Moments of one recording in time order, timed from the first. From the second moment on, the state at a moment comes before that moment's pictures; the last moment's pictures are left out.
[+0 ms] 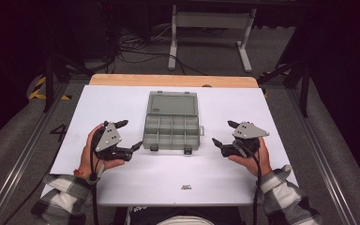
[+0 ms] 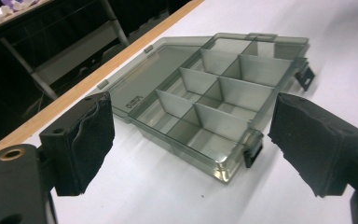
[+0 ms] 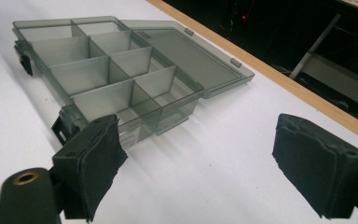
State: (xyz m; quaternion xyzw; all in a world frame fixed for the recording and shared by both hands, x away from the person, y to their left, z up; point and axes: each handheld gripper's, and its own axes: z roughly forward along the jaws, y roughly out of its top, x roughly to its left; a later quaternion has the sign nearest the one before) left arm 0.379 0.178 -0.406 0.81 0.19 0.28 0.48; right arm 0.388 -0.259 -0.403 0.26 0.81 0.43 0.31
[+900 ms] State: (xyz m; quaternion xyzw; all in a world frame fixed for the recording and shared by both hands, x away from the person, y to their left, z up) left arm 0.351 0.201 -0.424 0.82 0.19 0.27 0.47; right arm 0.350 -0.284 -0.411 0.26 0.80 0.44 0.31
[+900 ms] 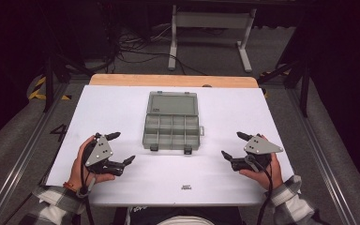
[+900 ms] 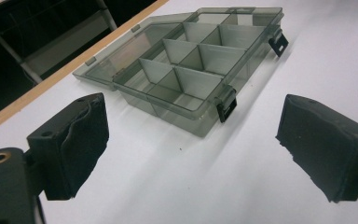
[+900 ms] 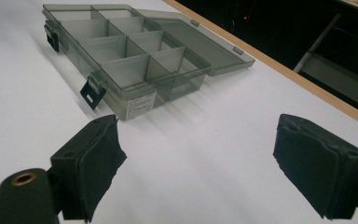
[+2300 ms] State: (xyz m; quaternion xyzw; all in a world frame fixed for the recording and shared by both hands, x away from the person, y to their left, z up) left arm 0.336 0.226 -0.453 0.83 0.23 0.21 0.47; right arm 0.335 -0.255 -0.432 0.21 0.86 0.43 0.20
